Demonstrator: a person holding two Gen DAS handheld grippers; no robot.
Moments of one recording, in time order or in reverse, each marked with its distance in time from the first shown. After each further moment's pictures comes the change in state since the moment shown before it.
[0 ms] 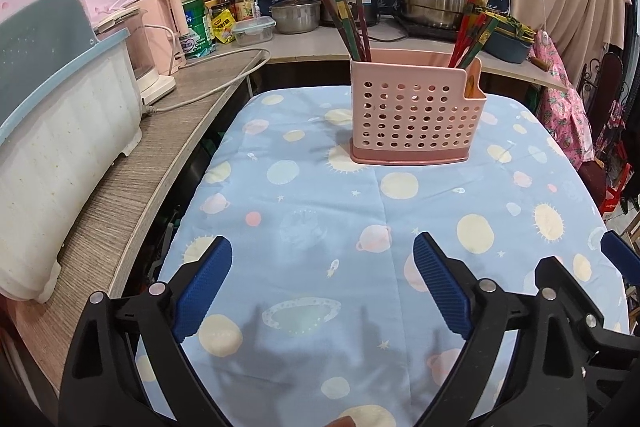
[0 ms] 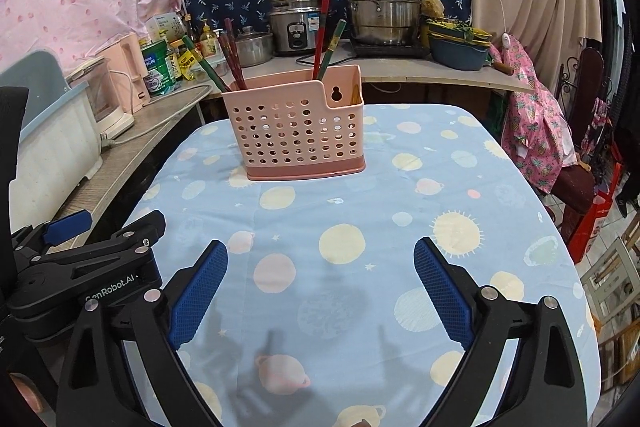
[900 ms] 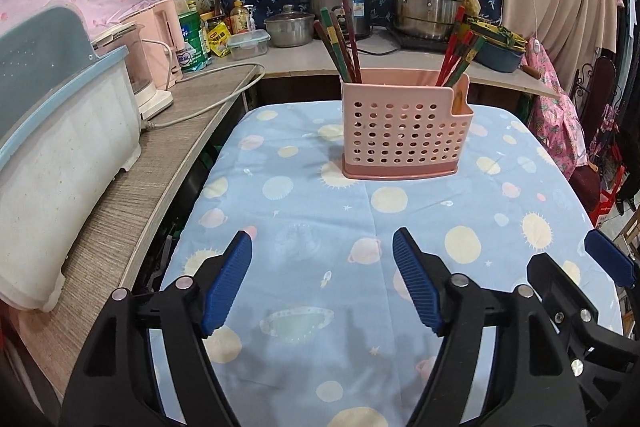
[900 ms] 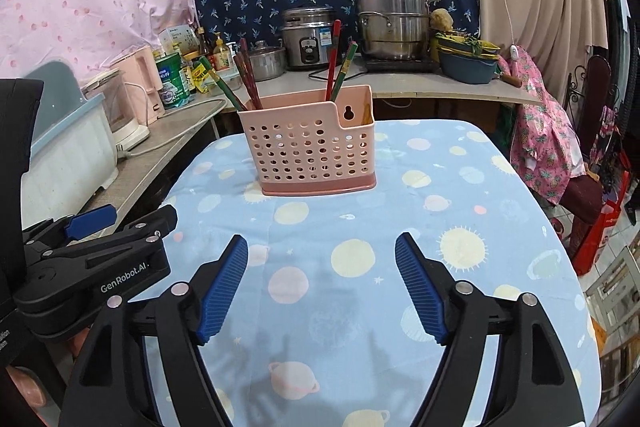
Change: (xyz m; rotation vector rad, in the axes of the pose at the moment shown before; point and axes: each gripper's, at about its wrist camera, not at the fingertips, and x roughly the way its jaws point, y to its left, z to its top) left arm -0.014 -0.005 0.007 0.011 -0.034 -0.018; right arm -0.015 0.000 0.007 -0.007 -0.041 0.048
